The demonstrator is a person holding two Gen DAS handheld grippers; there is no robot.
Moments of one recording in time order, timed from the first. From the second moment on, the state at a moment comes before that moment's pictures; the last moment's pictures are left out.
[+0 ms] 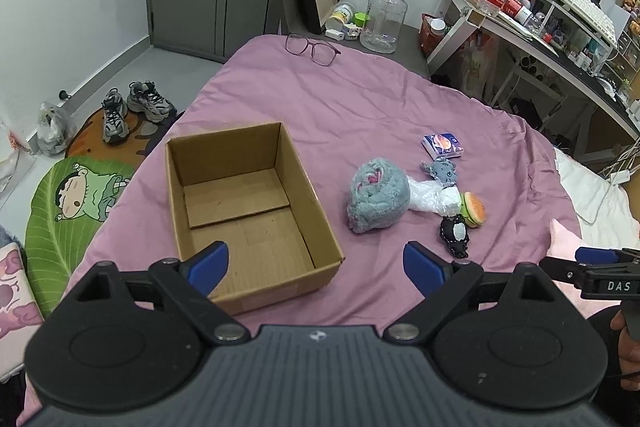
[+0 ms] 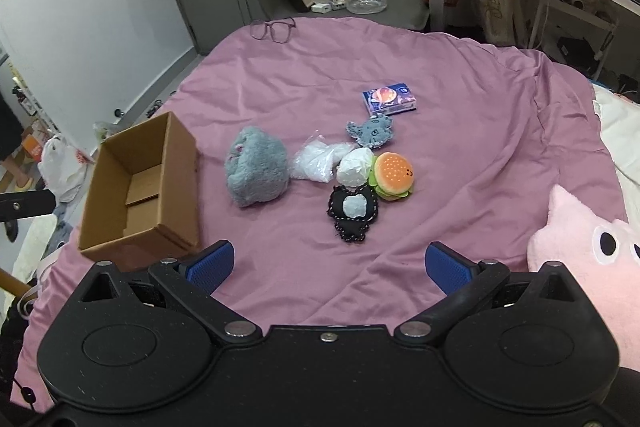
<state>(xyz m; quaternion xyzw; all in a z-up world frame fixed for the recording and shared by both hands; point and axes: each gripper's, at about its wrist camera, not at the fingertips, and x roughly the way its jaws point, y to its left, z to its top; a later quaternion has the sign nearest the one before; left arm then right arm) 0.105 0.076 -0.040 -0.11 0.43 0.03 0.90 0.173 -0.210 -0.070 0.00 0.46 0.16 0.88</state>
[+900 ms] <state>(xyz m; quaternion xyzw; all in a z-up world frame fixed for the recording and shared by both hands) 0.205 0.054 -0.084 -0.11 0.42 -0.04 0.90 0.238 -0.179 -0.104 0.06 0.47 0.18 0.86</state>
